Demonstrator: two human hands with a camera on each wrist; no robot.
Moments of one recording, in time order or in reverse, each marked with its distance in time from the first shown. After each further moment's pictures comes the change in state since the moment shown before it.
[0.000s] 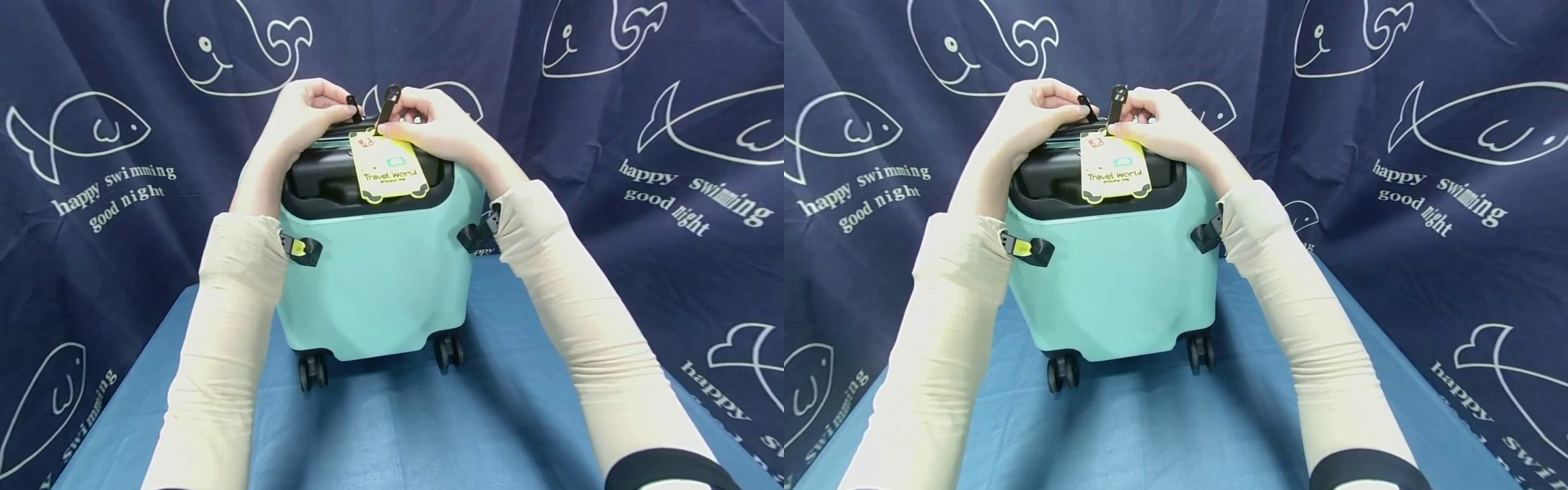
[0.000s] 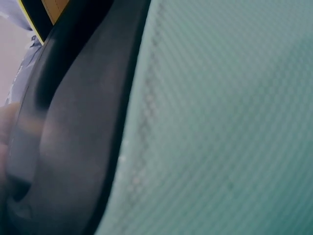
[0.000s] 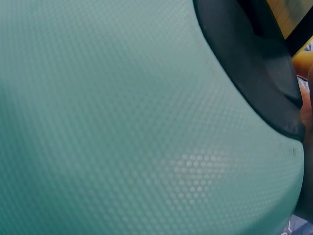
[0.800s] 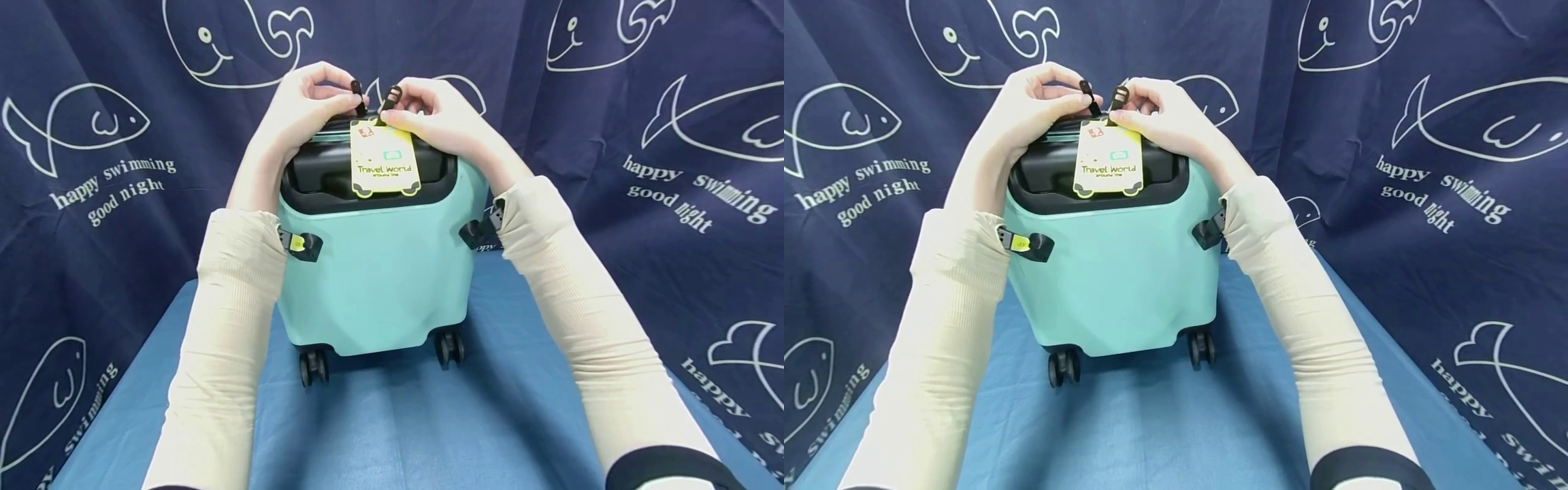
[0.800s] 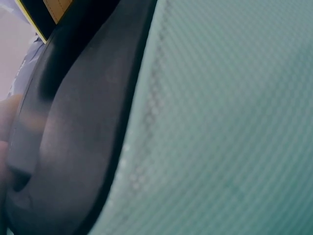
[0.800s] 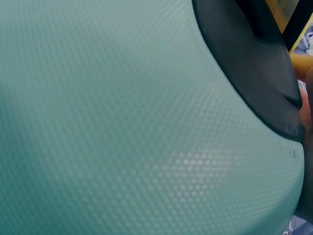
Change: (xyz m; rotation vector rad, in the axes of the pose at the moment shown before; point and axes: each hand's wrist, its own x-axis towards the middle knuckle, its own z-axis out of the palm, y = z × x) left_hand -0.002 0.004 -0.001 -0.123 -0.048 0.046; right_hand 0.001 -0.004 -0.004 -0.032 0.024 0.010
